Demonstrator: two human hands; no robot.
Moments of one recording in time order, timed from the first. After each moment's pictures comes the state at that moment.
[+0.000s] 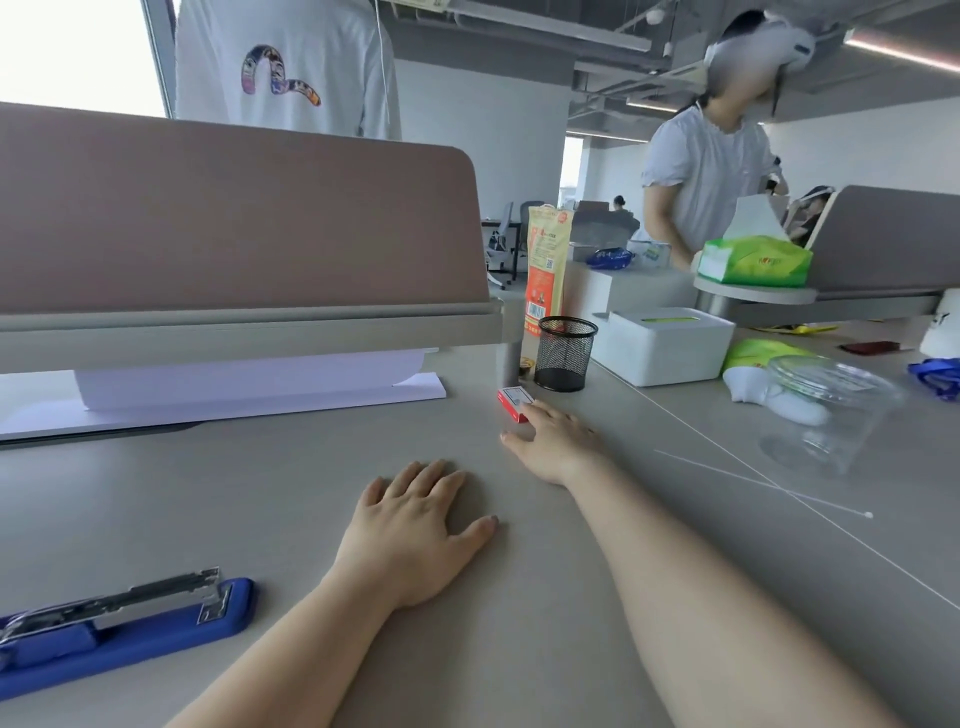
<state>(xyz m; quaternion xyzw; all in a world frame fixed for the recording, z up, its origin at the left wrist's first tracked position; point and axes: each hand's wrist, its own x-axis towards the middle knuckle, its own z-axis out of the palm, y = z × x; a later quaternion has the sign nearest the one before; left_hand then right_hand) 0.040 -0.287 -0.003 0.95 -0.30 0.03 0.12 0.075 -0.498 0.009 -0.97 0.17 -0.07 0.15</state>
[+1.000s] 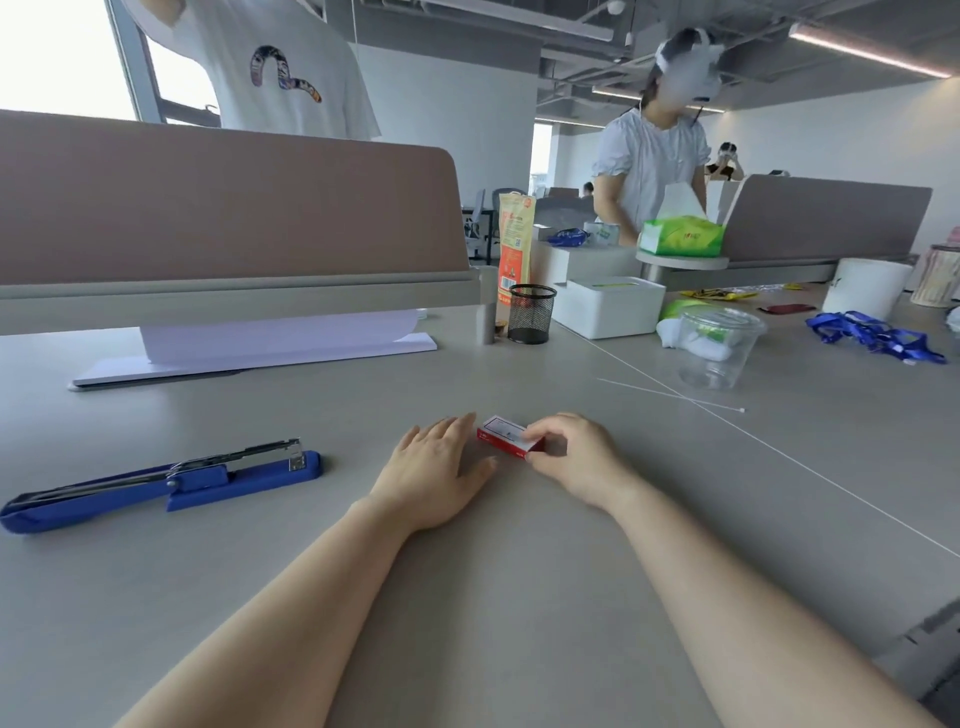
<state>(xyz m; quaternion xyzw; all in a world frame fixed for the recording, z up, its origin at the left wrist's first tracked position) -0.045 -0.257 0.002 0.90 -0.38 0.05 0.20 -0.110 -0.447 -0.004 -0.91 0.09 -0.21 0.34</state>
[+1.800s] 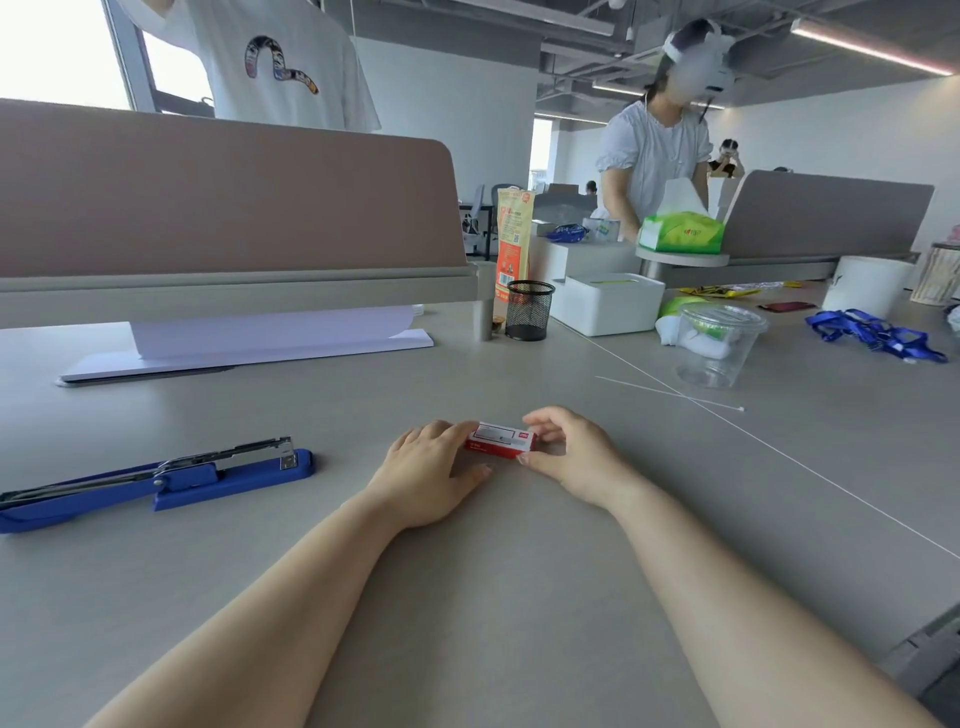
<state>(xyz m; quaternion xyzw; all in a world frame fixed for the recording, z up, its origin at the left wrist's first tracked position) -0.040 -0.258 0.000 0.89 -0.39 0.05 0.22 -0.111 -0.446 -0.002 -0.90 0.08 -0.19 0.39</state>
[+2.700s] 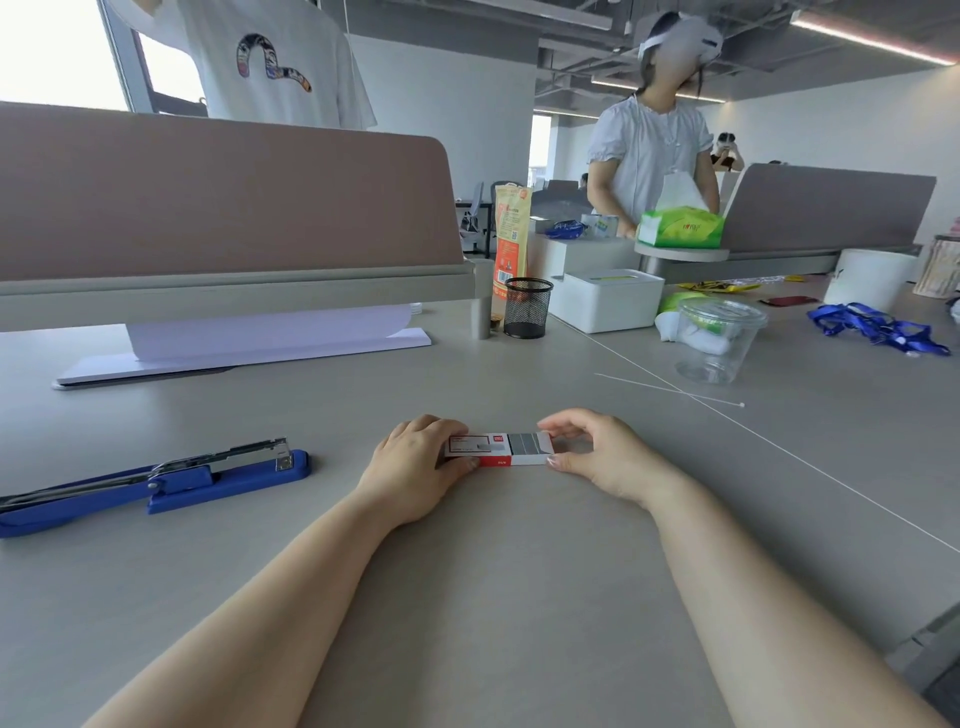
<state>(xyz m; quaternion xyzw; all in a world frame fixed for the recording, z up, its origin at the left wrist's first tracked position) -0.031 -0.254 -0.002 0.89 -0.36 0.06 0.26 -0.130 -0.469 0.009 -0.89 0.06 -0.13 0.43</state>
